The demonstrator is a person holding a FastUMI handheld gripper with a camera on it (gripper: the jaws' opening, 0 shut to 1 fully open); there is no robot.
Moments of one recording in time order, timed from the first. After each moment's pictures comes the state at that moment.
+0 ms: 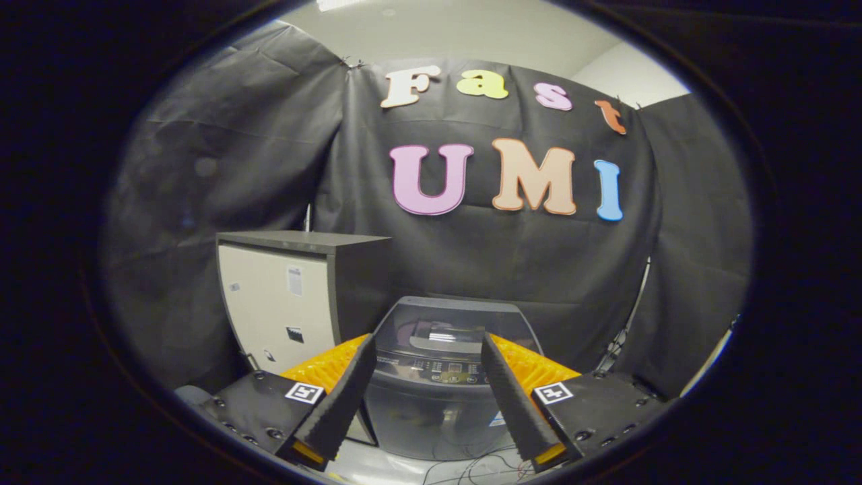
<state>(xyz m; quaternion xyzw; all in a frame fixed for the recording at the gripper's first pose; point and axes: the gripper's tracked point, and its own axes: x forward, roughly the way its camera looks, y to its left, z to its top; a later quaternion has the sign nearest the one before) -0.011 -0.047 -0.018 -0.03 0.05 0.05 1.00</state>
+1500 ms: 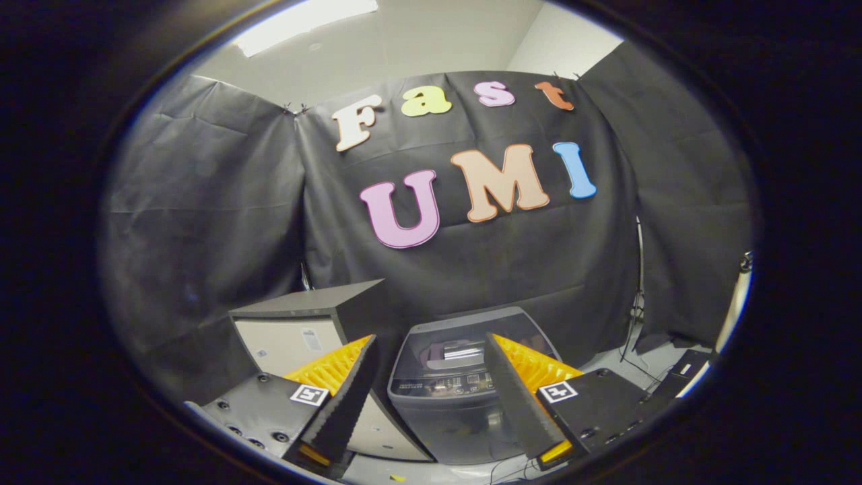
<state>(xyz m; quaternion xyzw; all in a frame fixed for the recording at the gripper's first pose) -0.020 -0.052 0.029 0.10 0.02 0.04 0.99</state>
